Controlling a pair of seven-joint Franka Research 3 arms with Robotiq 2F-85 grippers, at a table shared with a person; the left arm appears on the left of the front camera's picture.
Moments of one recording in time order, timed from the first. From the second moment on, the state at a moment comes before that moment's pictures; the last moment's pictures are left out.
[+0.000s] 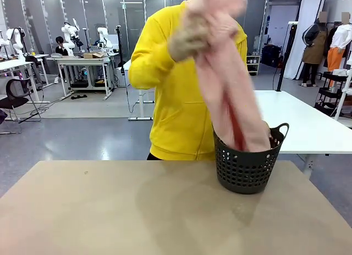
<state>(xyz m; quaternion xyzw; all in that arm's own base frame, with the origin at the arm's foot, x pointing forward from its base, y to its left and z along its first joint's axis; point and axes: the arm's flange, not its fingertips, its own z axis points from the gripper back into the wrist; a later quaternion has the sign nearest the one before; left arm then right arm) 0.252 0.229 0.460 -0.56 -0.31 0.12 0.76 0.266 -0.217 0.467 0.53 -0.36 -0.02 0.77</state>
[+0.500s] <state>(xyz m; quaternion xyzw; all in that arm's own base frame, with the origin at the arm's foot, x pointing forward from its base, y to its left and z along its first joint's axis) 0.252 0.229 0.460 -0.56 -0.31 0.12 0.76 0.266 -0.217 0.467 0.53 -0.36 -0.02 0.77</state>
